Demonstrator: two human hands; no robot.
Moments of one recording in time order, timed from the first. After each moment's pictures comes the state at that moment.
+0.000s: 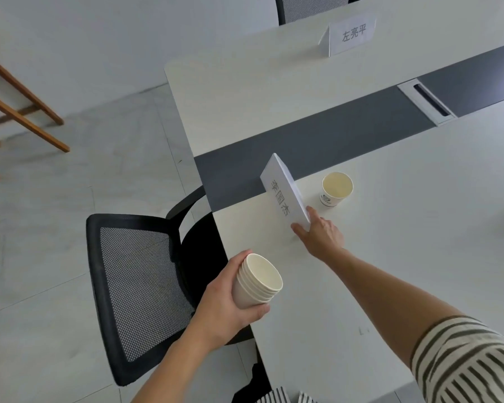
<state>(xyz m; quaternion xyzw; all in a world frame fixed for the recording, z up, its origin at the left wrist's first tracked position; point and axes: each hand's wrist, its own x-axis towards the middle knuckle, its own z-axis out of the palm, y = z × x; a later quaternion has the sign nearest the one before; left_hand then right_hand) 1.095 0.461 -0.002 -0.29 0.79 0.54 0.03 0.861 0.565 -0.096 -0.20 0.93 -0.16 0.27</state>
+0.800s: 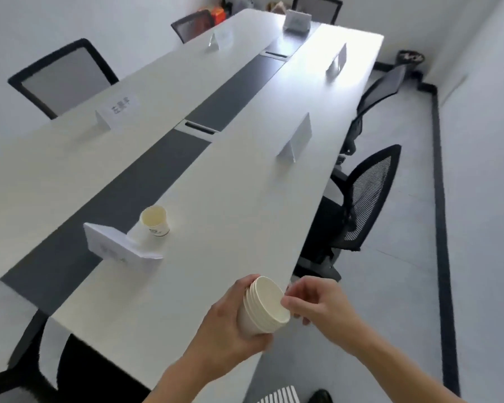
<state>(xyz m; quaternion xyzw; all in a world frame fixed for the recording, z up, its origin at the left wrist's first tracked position) 1.052 0.658 0.054 0.10 0.84 0.50 0.17 1.046 0.862 0.066 0.10 0.78 -0.59 0.19</state>
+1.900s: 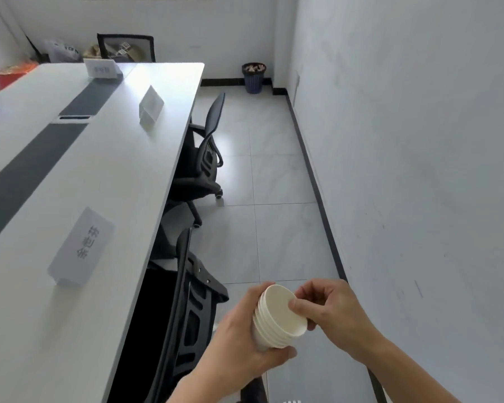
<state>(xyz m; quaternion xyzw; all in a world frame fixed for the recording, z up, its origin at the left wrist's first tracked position) 0.850 1.209 0.064 0.32 0.78 0.46 0.28 0.928 1.383 0.082 0.27 0.74 -0.61 -0.02</state>
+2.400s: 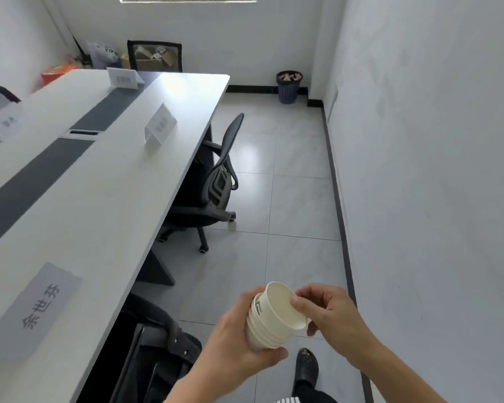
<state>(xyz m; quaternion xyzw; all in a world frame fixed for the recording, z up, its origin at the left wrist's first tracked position) 0.674 1.396 0.054 0.24 0.81 0.48 0.25 0.728 1.586 0.064 0.21 0.72 -0.65 0.04</state>
